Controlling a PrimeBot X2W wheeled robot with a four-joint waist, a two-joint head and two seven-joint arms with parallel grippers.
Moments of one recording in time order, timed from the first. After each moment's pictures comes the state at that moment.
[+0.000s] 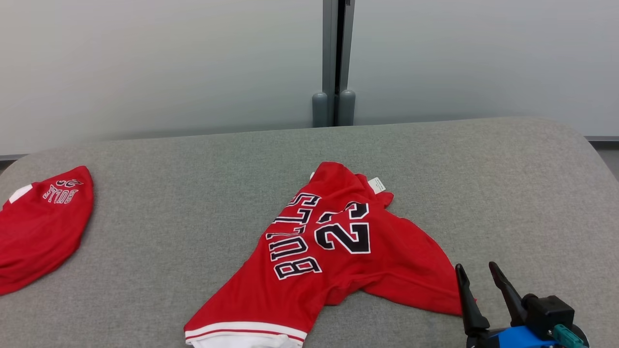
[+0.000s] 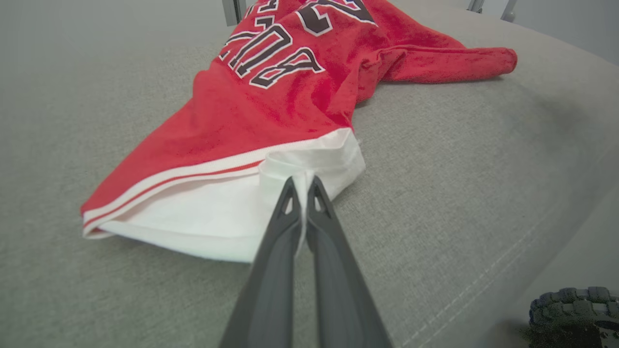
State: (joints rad) left arm 0.18 0.25 -0.49 0.31 -0.17 -0.13 -0.26; right arm -0.01 -0.05 0.02 0.34 0.16 0.13 -0.26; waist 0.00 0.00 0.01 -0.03
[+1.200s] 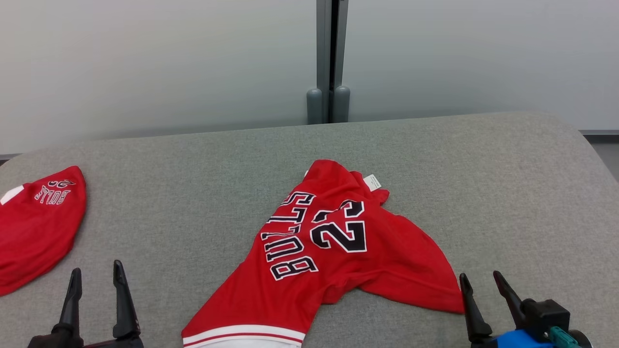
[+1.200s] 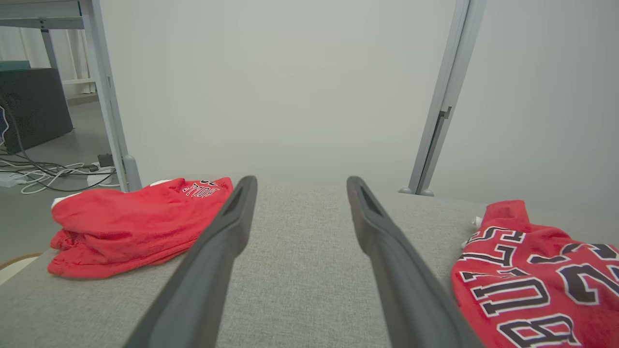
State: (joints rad) left arm 0.12 0.05 0.17 0.09 -0.15 -0.10 -0.26; right arm -0.01 -0.05 -0.02 0.41 0.11 0.13 -0.26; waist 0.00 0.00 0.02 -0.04
